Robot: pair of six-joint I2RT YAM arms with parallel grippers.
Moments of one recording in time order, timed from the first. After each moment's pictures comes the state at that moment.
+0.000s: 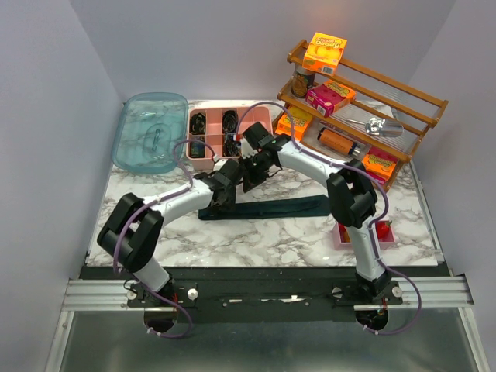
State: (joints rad) left arm -0.65 1.61 0.98 -0.56 -0.36 -0.54; right arm 0.70 2.18 1.79 -0.73 -0.34 0.22
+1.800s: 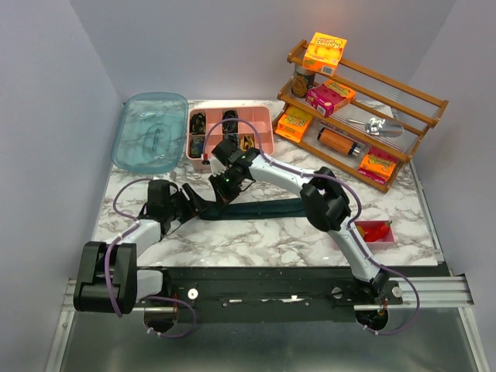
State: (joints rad) left arm -0.06 1.23 0.35 0.16 0.41 -0.69; right arm 0.87 2.38 2.00 -0.74 -0.45 0.22
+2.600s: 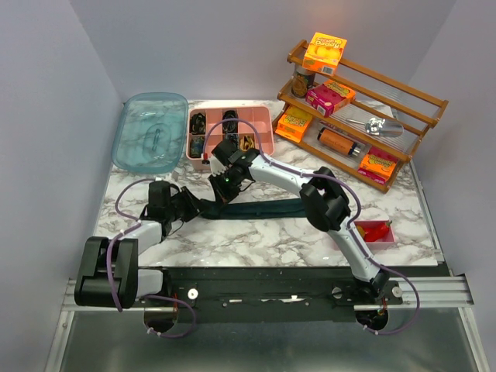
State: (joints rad) left arm -0.06 1.27 0.31 0.29 0.47 -0.71; right arm 0.87 2.38 1.99 -0.72 -0.46 0.23
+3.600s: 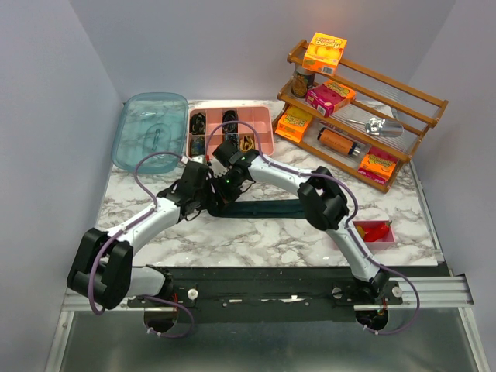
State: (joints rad) left arm -0.44 1.29 0.69 -0.26 -0.07 -0.58; right arm 0.86 2.41 2.00 -0.73 -0.46 0.25
